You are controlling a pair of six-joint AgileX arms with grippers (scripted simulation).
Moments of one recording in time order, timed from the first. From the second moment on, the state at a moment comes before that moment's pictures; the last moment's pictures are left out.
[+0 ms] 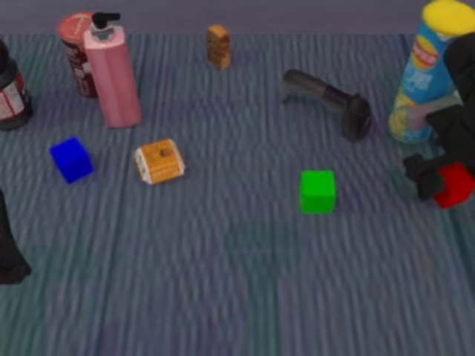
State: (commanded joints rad) left arm 0.00 0.00 0.00 0.00 0.00 0.00; right arm 0.09 2.24 1.49 -0.82 0.00 -0.30
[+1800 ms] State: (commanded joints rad) left arm 0.00 0.00 0.00 0.00 0.00 0.00; right arm 0.15 2.14 1.68 -1.09 0.00 -0.23
